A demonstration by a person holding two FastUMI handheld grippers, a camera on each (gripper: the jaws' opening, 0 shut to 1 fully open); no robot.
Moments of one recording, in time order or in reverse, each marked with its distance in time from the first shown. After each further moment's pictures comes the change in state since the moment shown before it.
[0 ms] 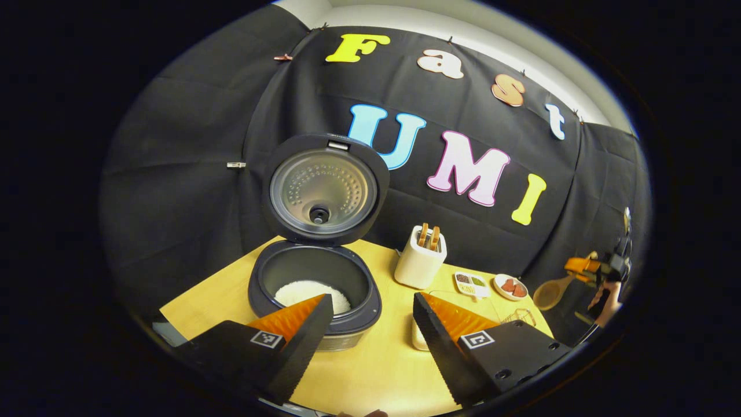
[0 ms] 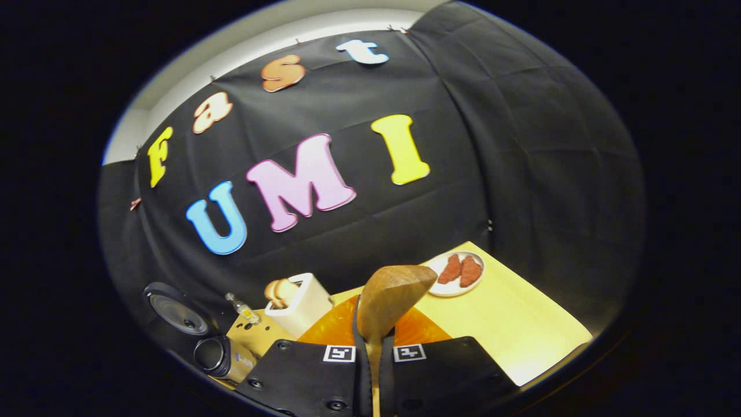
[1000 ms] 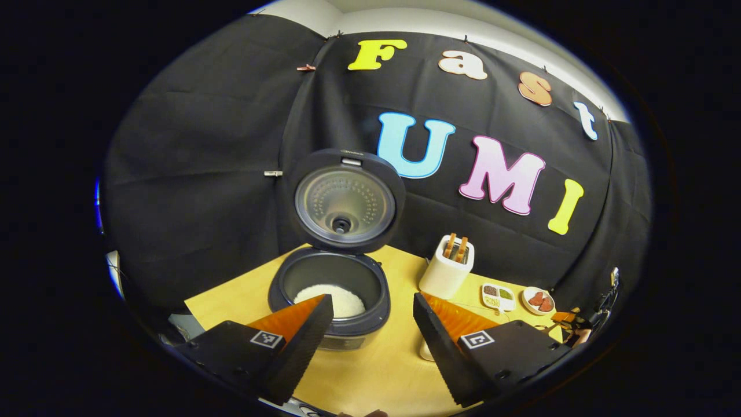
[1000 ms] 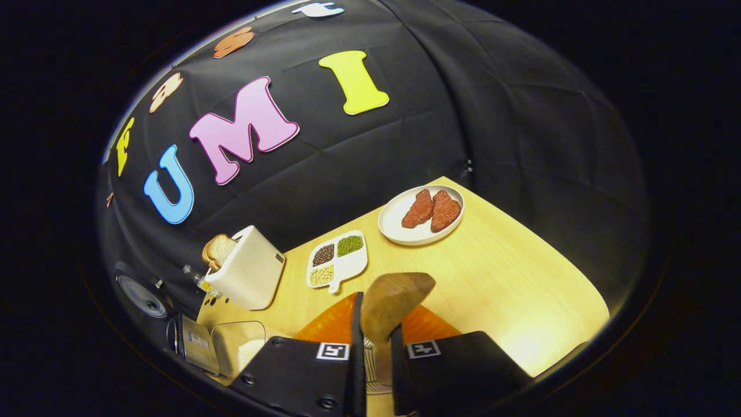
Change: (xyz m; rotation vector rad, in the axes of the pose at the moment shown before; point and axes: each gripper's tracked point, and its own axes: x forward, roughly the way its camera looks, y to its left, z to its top) left arm -0.010 0.002 0.034 0.002 -0.044 0.231; right arm 0.063 -0.070 -0.100 0.015 0.209 -0.065
